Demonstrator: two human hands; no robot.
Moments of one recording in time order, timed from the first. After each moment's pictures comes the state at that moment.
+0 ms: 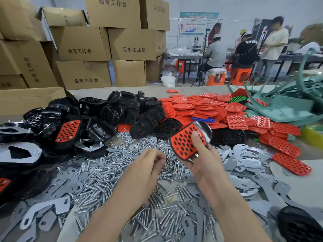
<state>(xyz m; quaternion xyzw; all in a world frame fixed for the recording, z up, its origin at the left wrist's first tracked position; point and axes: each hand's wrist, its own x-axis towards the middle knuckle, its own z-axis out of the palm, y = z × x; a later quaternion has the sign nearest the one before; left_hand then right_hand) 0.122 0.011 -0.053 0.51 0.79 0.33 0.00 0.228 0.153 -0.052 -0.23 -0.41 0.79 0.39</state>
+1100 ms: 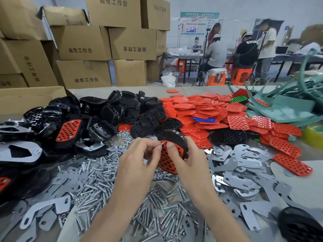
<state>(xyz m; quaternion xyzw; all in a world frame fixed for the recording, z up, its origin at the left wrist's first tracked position) 0.132 0.011 -0.041 0.43 0.71 0.54 -0.11 0.225 0.120 -0.055 -0.21 -0.74 0.49 0.41</state>
